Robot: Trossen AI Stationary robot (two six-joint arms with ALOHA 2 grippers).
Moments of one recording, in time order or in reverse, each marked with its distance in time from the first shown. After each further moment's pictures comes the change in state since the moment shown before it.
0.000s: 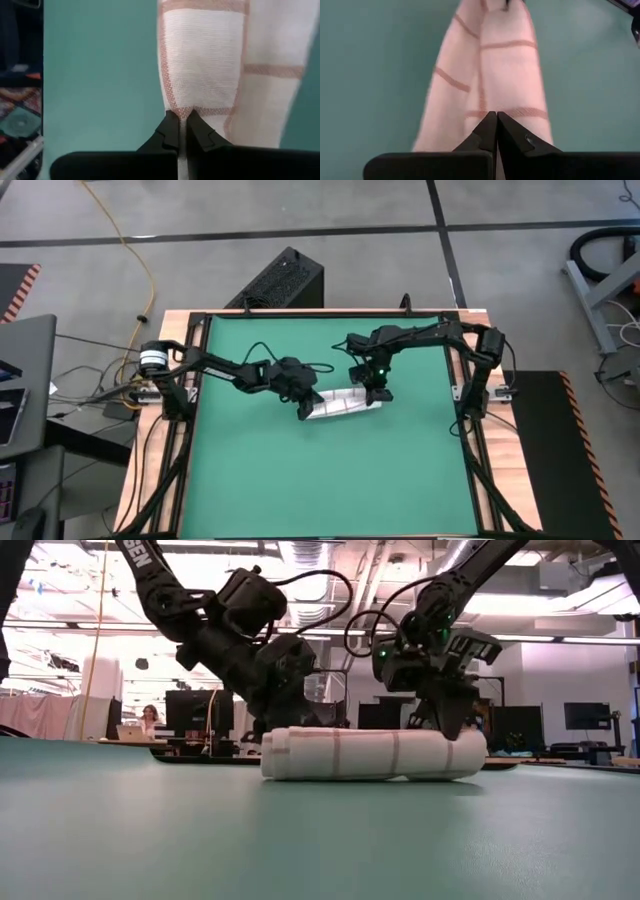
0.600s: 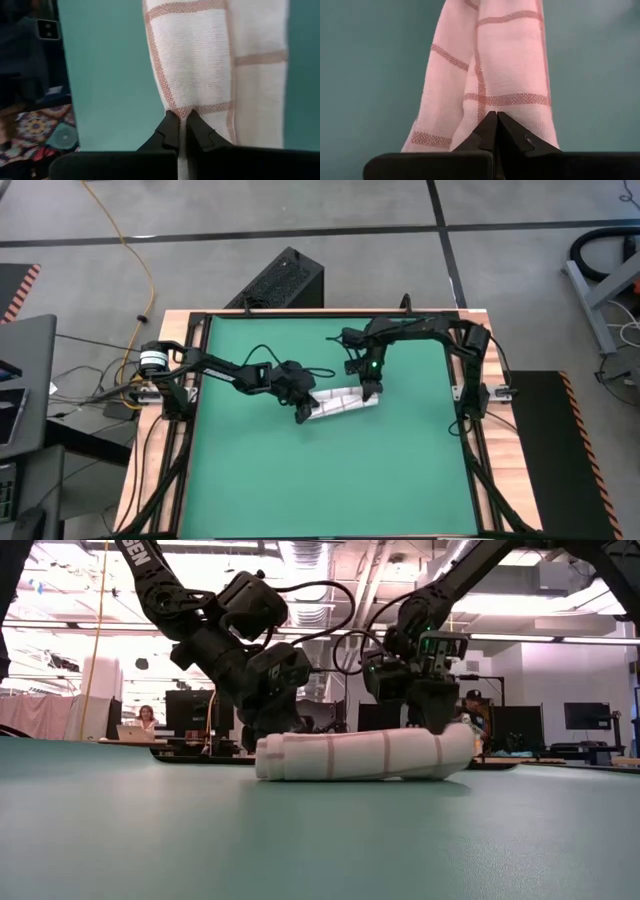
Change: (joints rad) left arm -0.013 0.000 0.000 -0.093 -0.009 -0.026; right arm -0.059 0.111 0.136 -0.141 -0.083 0.092
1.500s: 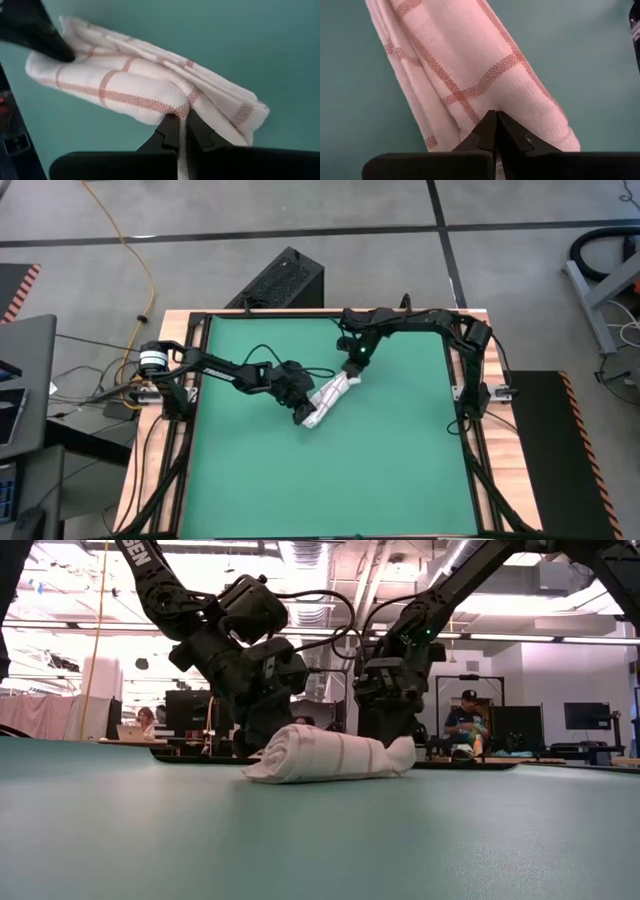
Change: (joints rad) left arm 0.001 -0.001 0.001 -0.058 0.123 -0.097; right arm -0.093 0.007 0.027 0.292 0.205 0.453
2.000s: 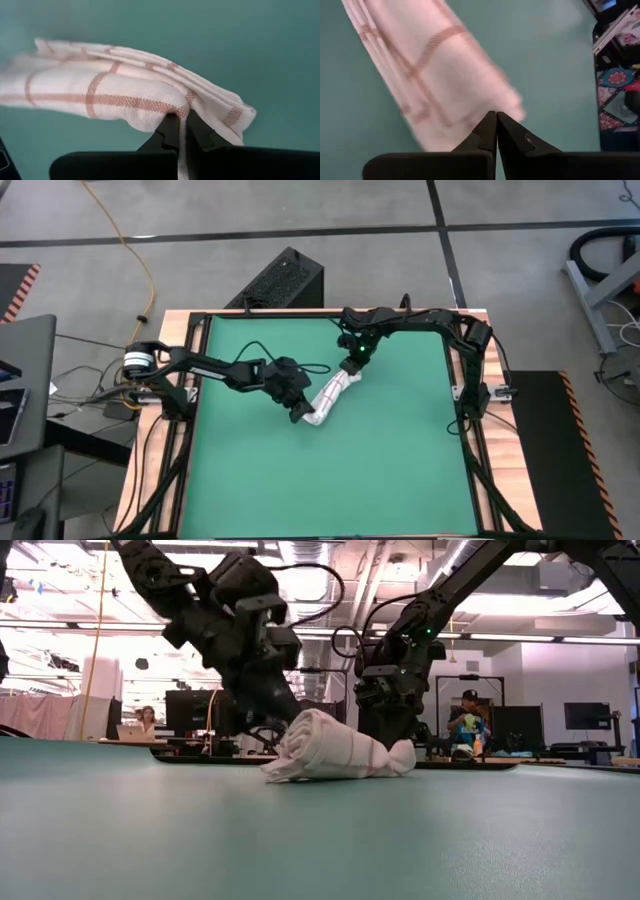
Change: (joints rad) left arm -0.002 -0.136 -0.002 -0.073 0.042 -0.117; right arm 0.000 -0.001 0.000 0.006 0.094 0.055
